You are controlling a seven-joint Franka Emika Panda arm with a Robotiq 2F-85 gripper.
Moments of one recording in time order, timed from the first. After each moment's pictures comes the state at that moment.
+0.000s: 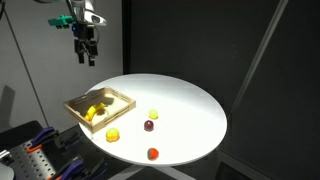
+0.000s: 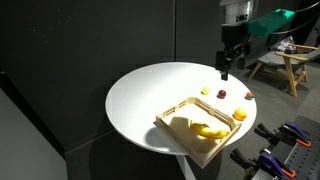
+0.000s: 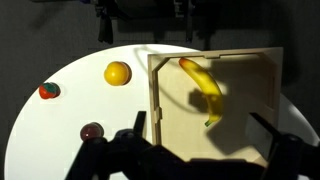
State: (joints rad) arm 0.07 -0.28 0.22 -2.38 -0.04 1.93 0.35
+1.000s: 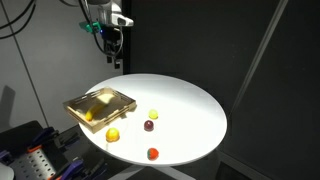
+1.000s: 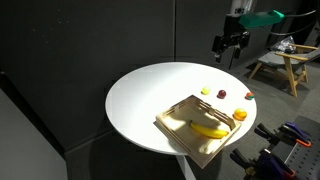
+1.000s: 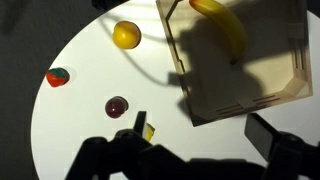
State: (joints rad) arm -0.01 -0.21 0.05 -2.33 -0.02 2.10 0.36
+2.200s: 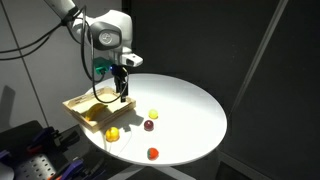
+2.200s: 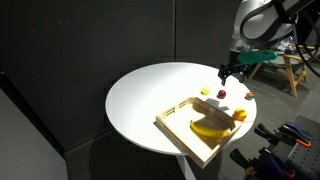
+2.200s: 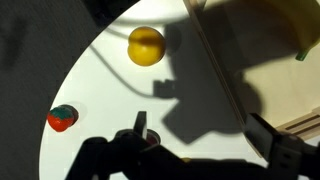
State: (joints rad) arm -0.07 -0.02 -0.03 -2.49 -0.03 2.42 0.39
